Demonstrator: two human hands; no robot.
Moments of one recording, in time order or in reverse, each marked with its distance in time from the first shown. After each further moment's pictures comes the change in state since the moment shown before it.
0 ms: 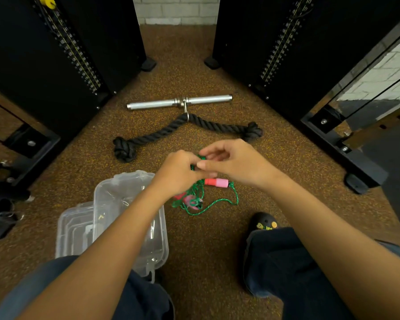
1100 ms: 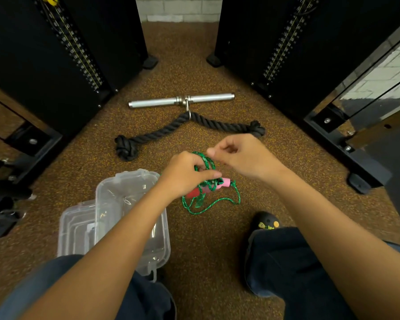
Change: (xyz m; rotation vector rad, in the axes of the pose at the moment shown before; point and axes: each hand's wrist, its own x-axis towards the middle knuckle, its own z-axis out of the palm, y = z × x) left_hand -0.001 0.000 0.003 0.000 0.004 -0.102; right_hand 0.007 0.003 -0.001 0.068 0.093 0.074
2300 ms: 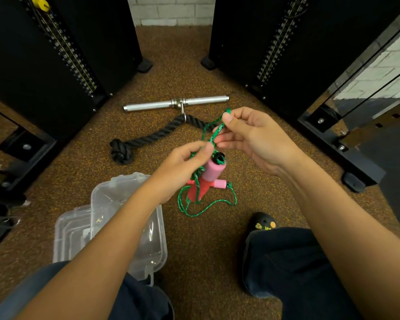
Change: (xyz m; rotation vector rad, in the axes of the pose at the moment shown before) left_hand 0.000 0.004 -0.005 -0.619 -0.176 0.081; right_hand 0.001 -0.014 -0.032 0.689 -0.013 -0.048
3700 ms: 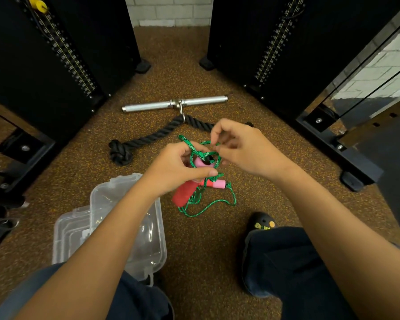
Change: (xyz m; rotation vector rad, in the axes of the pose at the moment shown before) left_hand -0.003 0.008 -0.006 0.225 0.085 0.066; right_hand -0.011 0.007 0.004 -0.787 -0.064 -0.154
